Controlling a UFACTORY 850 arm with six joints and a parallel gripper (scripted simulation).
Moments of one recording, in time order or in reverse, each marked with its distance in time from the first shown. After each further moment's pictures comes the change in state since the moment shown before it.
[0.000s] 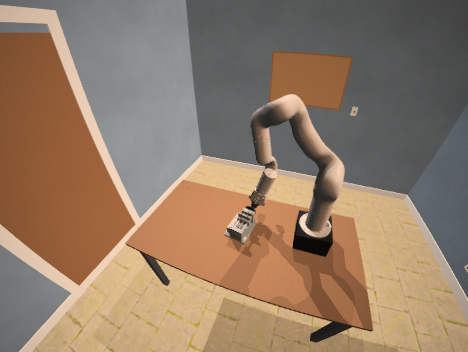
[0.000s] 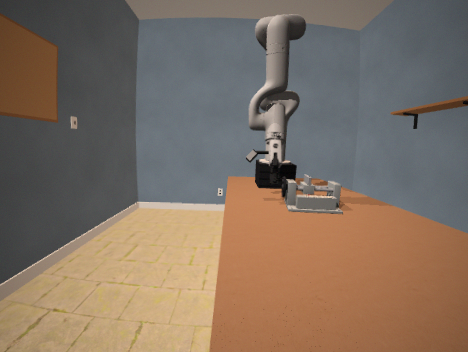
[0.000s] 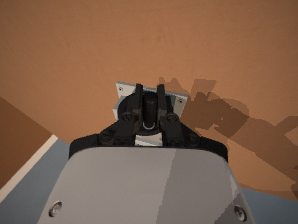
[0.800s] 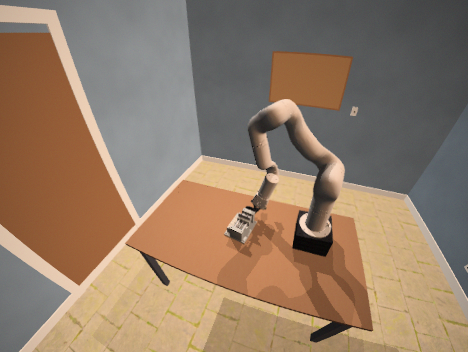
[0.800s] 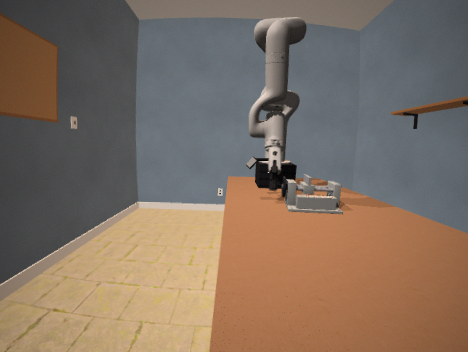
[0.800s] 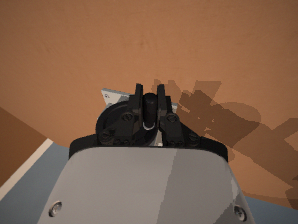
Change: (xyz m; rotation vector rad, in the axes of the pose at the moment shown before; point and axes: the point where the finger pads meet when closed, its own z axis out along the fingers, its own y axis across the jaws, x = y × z) arm 0.000 0.023 0.025 0.001 0.000 0.000
